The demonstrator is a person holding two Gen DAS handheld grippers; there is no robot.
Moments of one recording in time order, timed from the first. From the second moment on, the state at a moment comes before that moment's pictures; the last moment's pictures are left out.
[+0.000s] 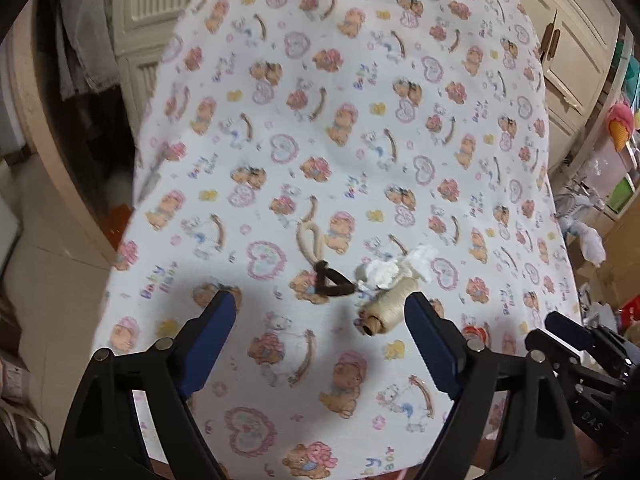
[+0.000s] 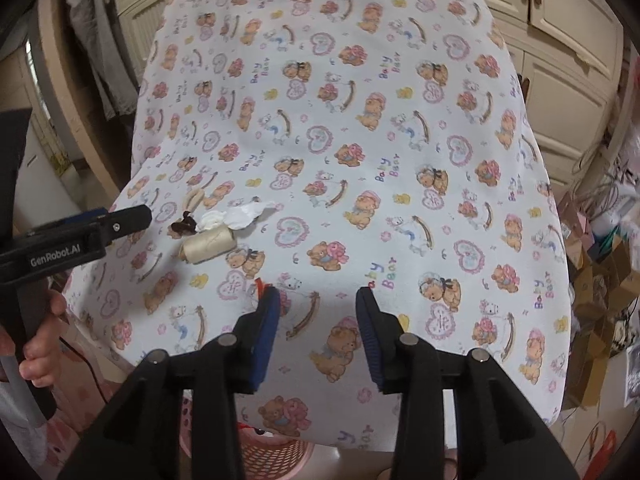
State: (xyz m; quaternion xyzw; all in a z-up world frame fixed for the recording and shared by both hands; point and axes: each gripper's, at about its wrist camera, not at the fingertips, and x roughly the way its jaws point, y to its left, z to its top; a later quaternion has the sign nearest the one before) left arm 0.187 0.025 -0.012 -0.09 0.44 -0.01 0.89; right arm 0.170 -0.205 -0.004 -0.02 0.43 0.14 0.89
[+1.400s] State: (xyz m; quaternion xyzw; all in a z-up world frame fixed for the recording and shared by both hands) left arm 0.188 0.001 -0.043 -0.04 0.45 -0.04 0.89; right arm 0.188 -0.194 -0.031 0.02 0.49 0.18 0.86
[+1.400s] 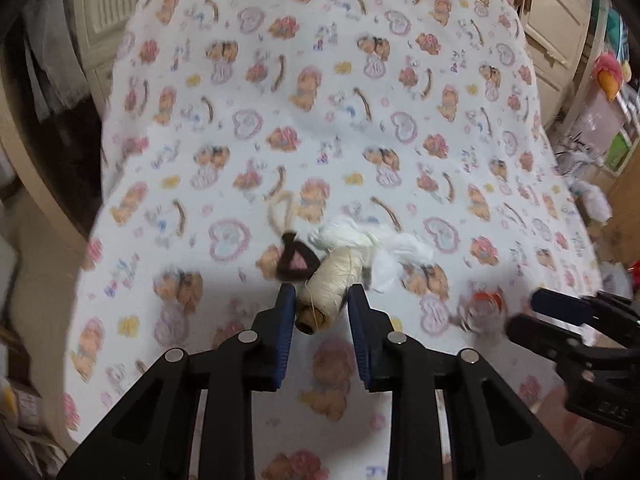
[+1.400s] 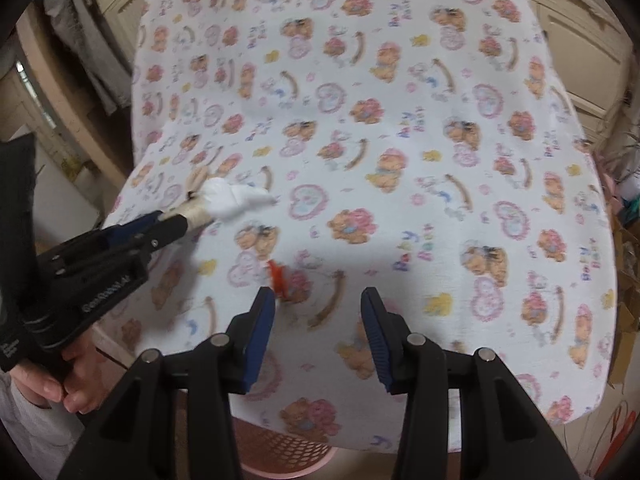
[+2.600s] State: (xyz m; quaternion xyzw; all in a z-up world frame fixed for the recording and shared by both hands) left arm 0.162 0.005 0.000 -0.07 0.38 -0.10 0.92; right arm 0.181 -0.182 -0.025 0.02 0.45 0.20 0.87
